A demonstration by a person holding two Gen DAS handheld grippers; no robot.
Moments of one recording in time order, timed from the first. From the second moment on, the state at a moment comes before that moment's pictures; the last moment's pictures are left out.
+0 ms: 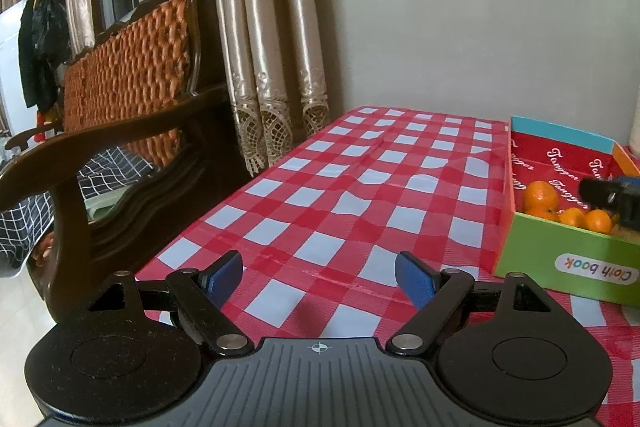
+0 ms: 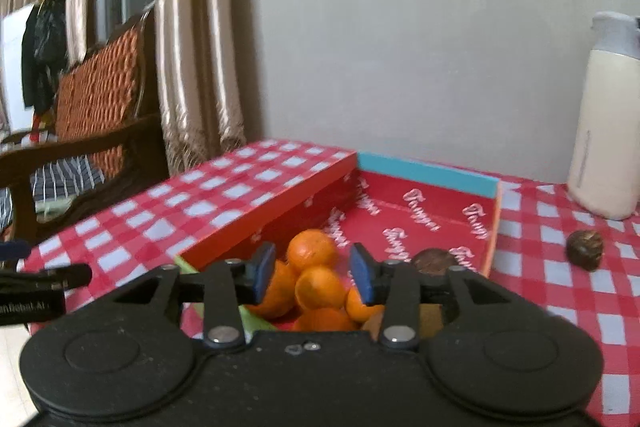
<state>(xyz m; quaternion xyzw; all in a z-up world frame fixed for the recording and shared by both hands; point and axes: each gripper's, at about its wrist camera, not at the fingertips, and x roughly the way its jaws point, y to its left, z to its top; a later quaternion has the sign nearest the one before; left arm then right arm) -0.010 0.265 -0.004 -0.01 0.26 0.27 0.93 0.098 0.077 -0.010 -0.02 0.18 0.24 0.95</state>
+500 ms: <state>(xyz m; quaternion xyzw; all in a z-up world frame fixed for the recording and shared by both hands) 0.003 0.218 0.012 0.00 0.23 0.23 0.94 0.105 -0.040 0.007 0.08 0.12 0.06 0.99</state>
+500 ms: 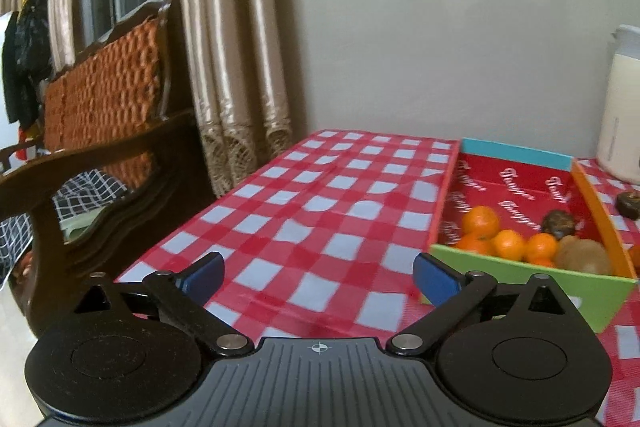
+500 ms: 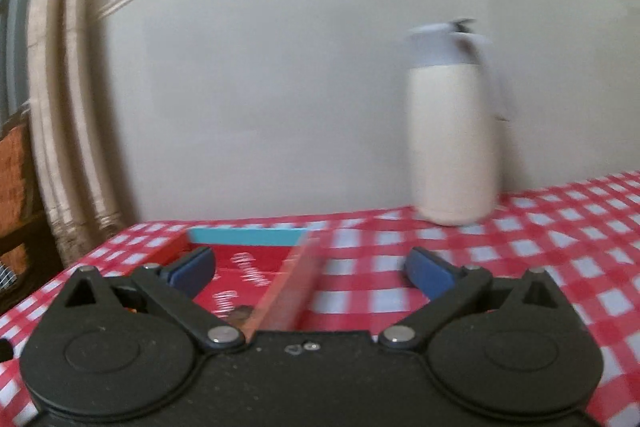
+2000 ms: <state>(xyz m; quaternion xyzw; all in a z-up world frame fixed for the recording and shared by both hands) 0.067 0.006 0.012 0.04 0.21 0.06 0.97 0.066 -0.258 0.004 0.13 0.10 -0.12 0.98</state>
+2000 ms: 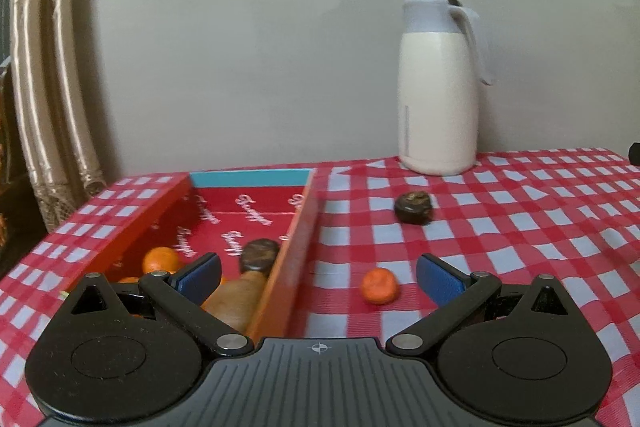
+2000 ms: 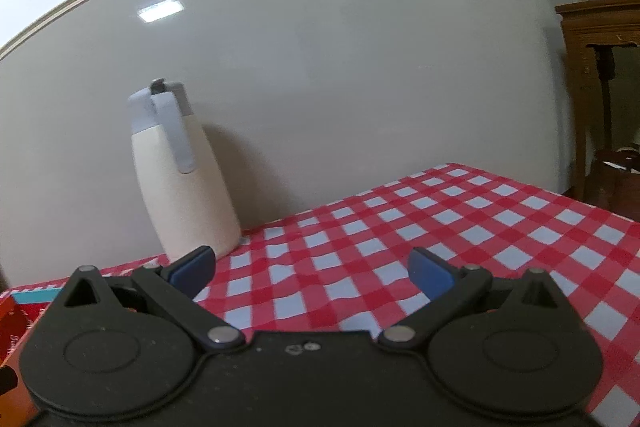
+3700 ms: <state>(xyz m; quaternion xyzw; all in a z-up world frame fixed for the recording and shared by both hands) 0.139 -0.040 -0.030 0.04 0.31 0.06 0.95 0.090 -0.289 -0.012 0.10 0.13 -0.15 0.97</state>
